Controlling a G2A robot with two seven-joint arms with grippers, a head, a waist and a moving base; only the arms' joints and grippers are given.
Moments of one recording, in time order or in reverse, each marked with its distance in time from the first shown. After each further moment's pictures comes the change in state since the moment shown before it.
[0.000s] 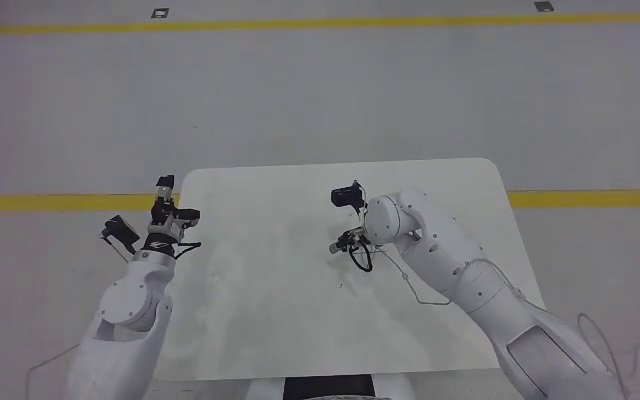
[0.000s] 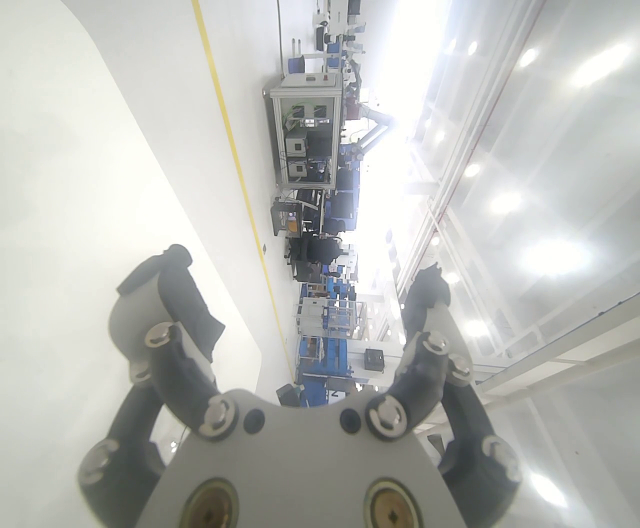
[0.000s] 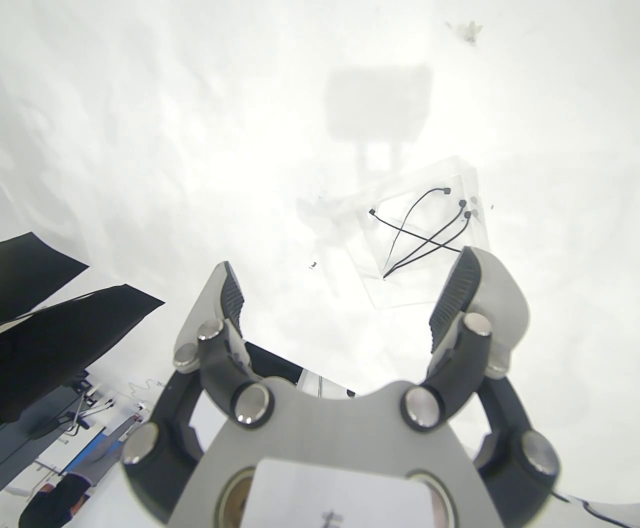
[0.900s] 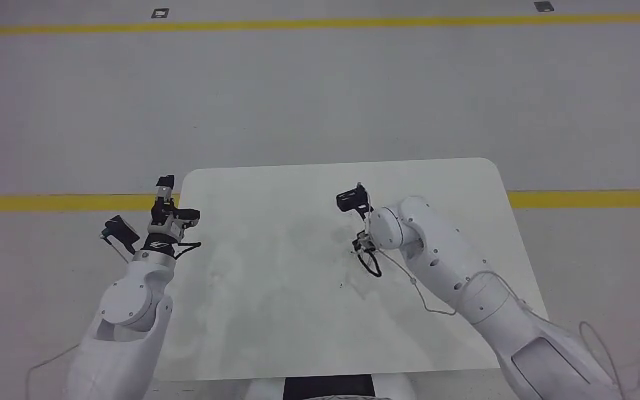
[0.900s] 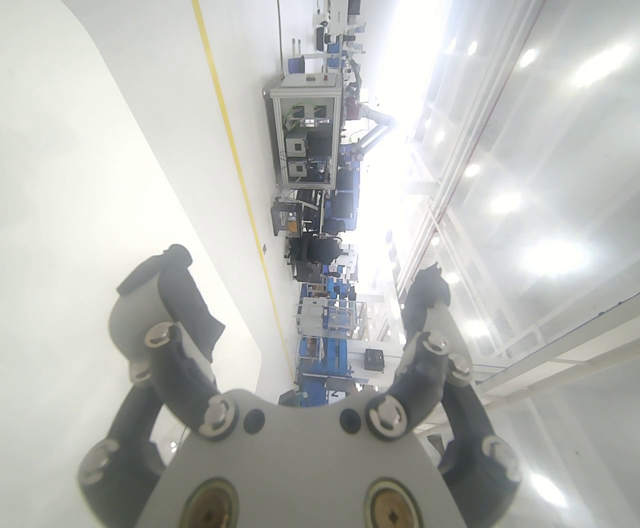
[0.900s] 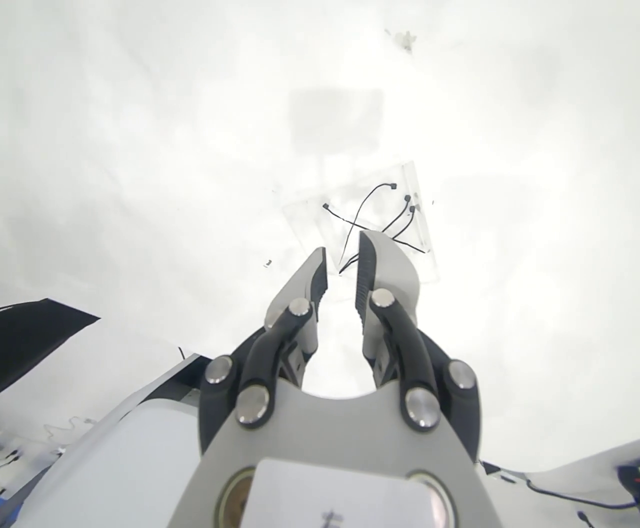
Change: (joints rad) left arm 0.000 0.000 0.000 0.000 0.000 0.000 0.000; right arm -0.066 0.020 0.026 -0.078 -0.201 -0.077 0.017
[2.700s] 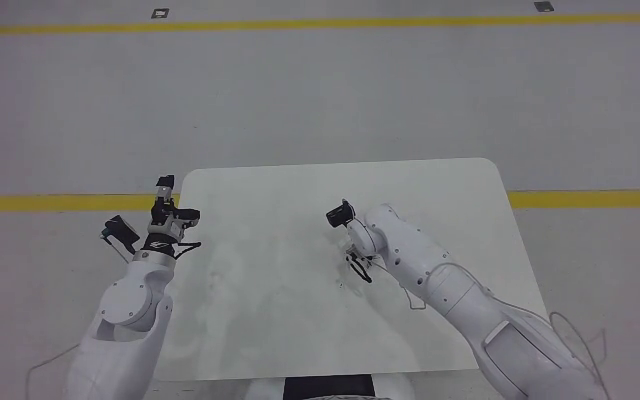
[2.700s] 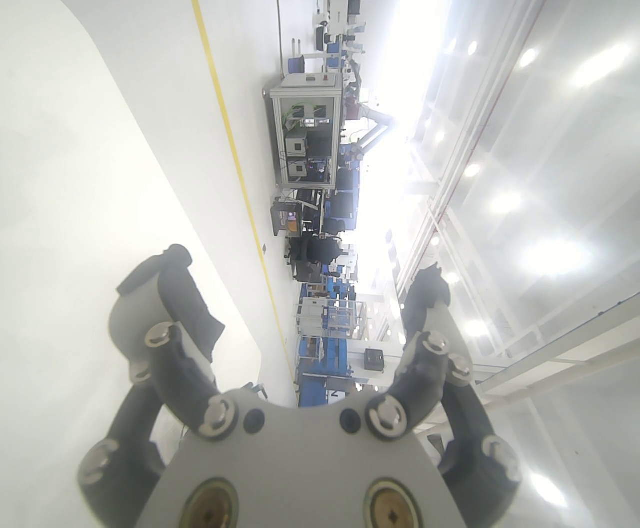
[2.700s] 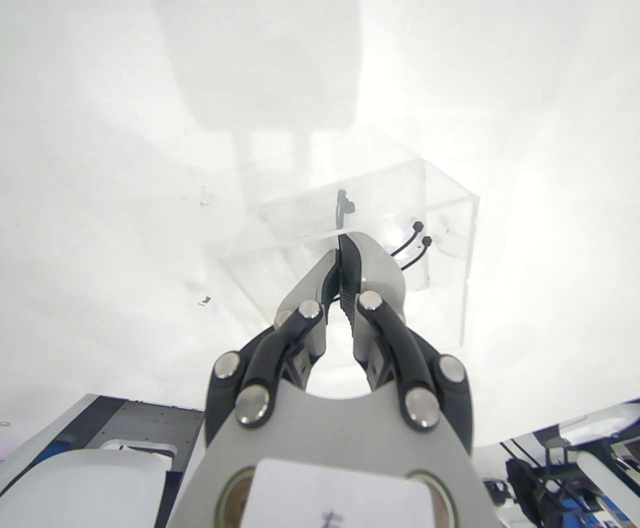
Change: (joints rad) left arm 0.000 0.000 0.000 0.000 0.000 0.000 0.000; right arm 0.077 -0.127 -0.135 0.308 -0.102 -0.066 -0.023
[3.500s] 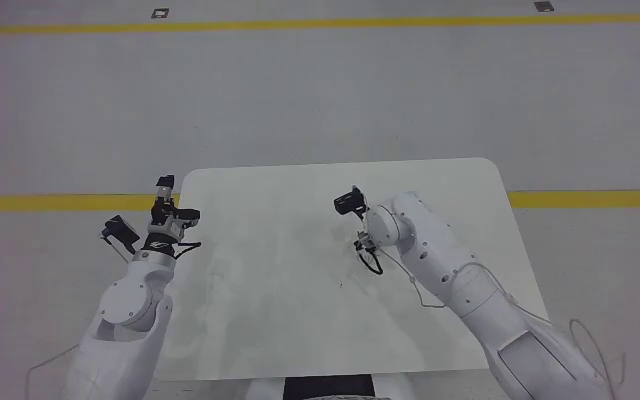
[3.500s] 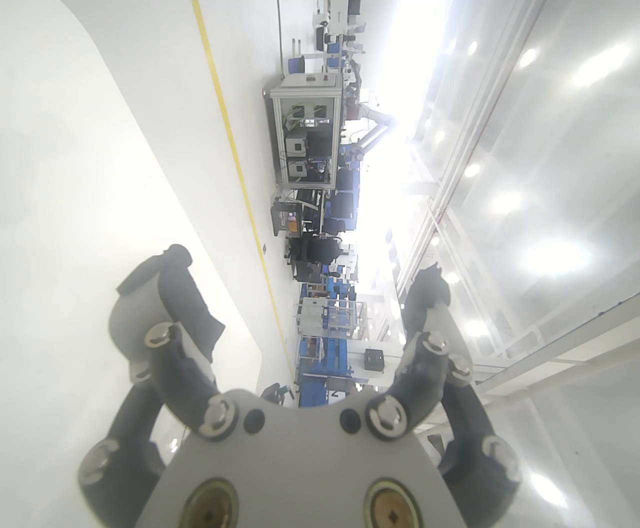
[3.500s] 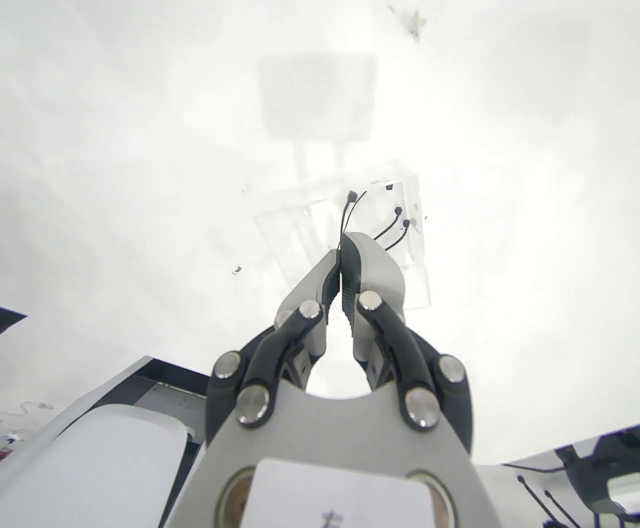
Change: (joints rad) left arm 0.000 0.000 0.000 0.000 0.000 0.000 0.000; right arm -0.069 0.070 0.191 -0.185 0.066 -0.073 0.048
